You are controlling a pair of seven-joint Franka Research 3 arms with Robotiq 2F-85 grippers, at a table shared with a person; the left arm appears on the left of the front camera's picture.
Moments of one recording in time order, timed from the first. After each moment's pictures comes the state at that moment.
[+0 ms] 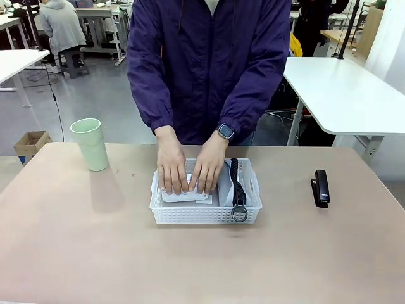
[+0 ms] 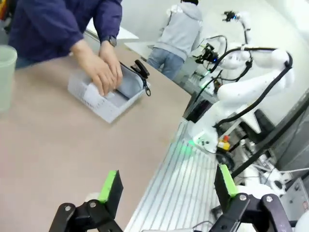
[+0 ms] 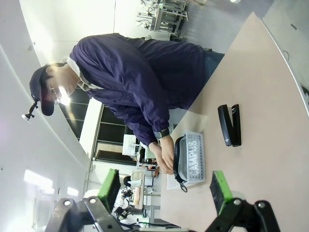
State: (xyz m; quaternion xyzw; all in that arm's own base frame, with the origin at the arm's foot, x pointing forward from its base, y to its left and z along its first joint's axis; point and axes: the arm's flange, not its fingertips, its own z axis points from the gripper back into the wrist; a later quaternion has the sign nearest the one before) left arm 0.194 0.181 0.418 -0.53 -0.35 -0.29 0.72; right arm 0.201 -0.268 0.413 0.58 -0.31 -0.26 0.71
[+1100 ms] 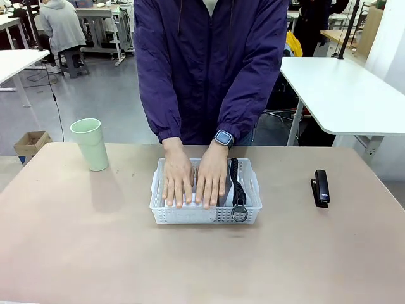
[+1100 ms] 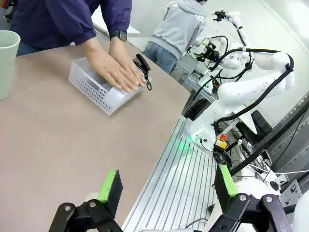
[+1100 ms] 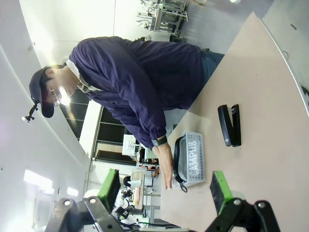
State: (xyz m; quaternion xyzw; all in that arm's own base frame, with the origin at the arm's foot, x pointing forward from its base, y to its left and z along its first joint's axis) left arm 0.194 0.184 0.417 -0.53 -0.33 -0.29 0.73; right arm 0.201 -0.268 0.413 0.58 -0.31 -0.26 0.71
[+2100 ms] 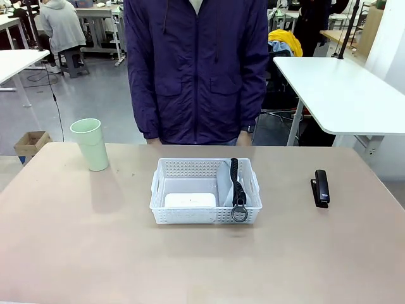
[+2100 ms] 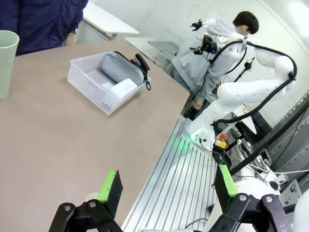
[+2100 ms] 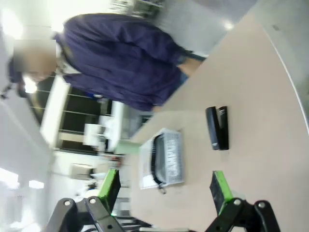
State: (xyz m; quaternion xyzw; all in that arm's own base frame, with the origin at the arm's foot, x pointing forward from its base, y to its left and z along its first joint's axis) left arm 0.195 0.183 0.417 -0.53 -0.33 -0.29 0.73; right arm 0.259 -0.217 0.465 0.48 -0.29 -0.24 0.79
